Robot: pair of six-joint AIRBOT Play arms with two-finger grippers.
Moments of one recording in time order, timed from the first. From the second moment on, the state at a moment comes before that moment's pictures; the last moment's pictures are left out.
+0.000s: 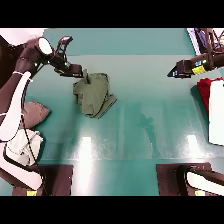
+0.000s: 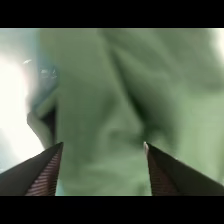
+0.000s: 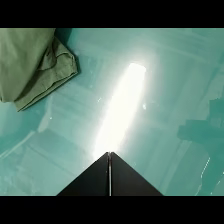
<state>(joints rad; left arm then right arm) -0.16 -1.76 1.78 1.31 -1.20 -1.48 -0.03 -1.26 1.53 -1.04 1.46 1.37</state>
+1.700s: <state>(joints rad) -0.71 -1.57 1.93 0.83 -1.22 -1.12 -0.03 -1.05 1.89 -1.05 1.20 1.37</state>
